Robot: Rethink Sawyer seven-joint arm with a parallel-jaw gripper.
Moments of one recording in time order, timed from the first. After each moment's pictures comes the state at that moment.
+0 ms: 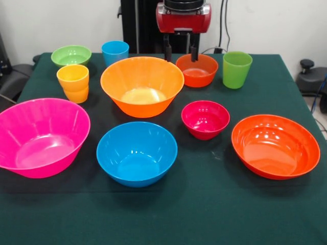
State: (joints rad) arm -0.33 -0.81 0.09 1.94 -0.03 0.44 1.62
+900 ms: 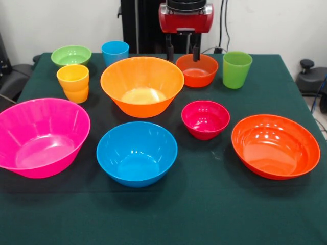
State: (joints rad) arm -0.33 -0.81 0.09 1.95 -0.04 0.43 1.62
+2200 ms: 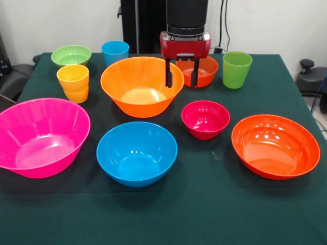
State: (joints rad) arm -0.33 -0.68 0.10 1.97 -0.17 0.09 1.62
